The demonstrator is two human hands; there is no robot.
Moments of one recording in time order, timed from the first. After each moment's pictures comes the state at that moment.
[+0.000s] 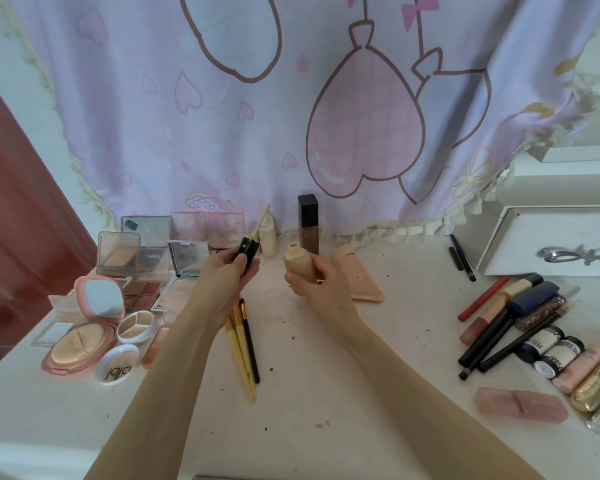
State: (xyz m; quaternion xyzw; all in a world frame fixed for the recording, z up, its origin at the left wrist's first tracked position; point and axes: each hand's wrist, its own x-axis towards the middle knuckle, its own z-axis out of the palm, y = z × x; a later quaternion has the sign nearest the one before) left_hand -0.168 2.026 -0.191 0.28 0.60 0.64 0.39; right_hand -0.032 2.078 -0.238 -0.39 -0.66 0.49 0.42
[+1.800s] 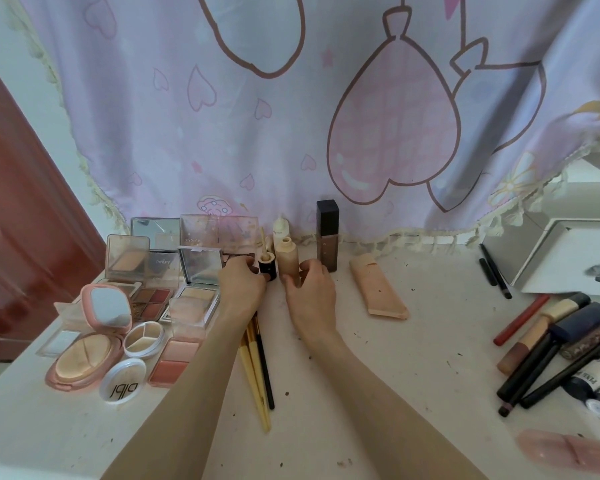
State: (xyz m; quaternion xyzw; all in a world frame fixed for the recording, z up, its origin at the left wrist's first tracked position) left_hand -0.193 2.069 -0.224 0.40 0.79 0.43 0.14; right_hand -0.095 2.093 -0.255 -0.50 -0.68 0.34 0.41
